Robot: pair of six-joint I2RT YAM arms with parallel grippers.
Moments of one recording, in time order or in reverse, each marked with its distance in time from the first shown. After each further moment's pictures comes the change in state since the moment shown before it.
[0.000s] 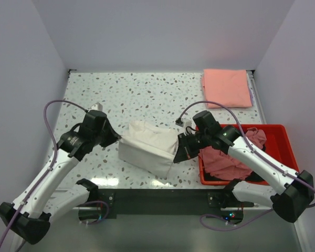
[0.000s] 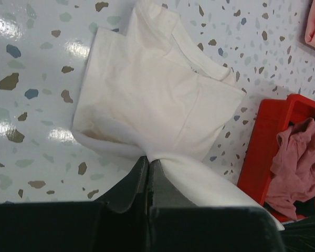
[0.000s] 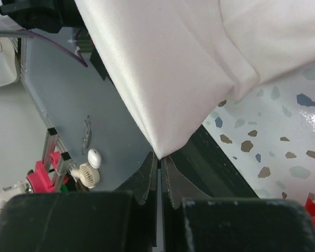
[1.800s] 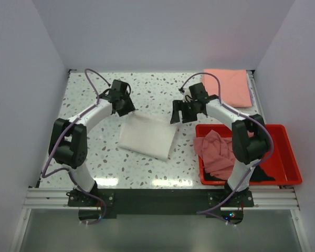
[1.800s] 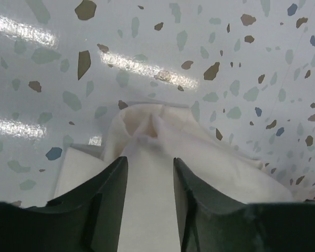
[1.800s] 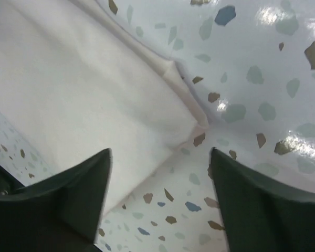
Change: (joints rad) left arm 0.145 0.868 0.313 0.432 0.013 0.177; right arm -0.324 0.689 0.330 0.266 0.237 -0.129
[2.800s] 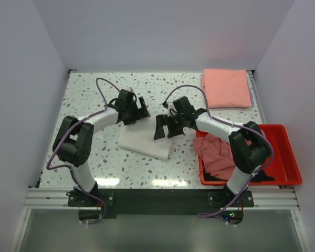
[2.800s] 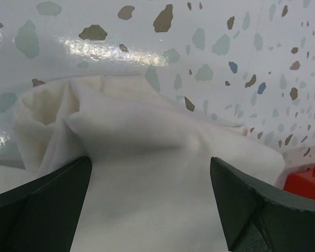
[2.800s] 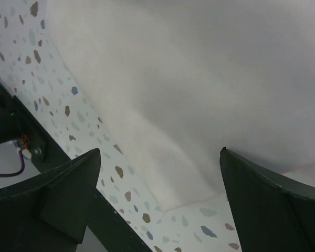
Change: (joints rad) left arm -0.061 0.024 -0.140 0.246 0.167 0.002; right arm 0.228 -0.091 -0.148 0.145 -0.092 0.116
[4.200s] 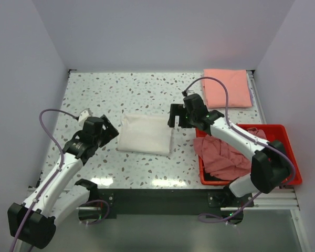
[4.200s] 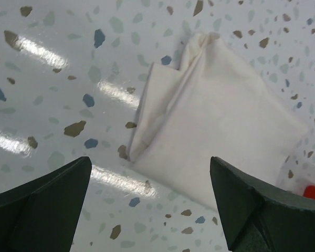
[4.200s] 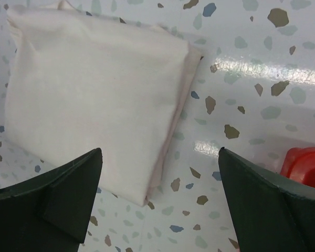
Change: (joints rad) left arm 0.056 -0.901 -0.423 -0.374 -0.371 -0.163; right arm -0.017 -0.258 -0.047 -0.043 0.529 0.129
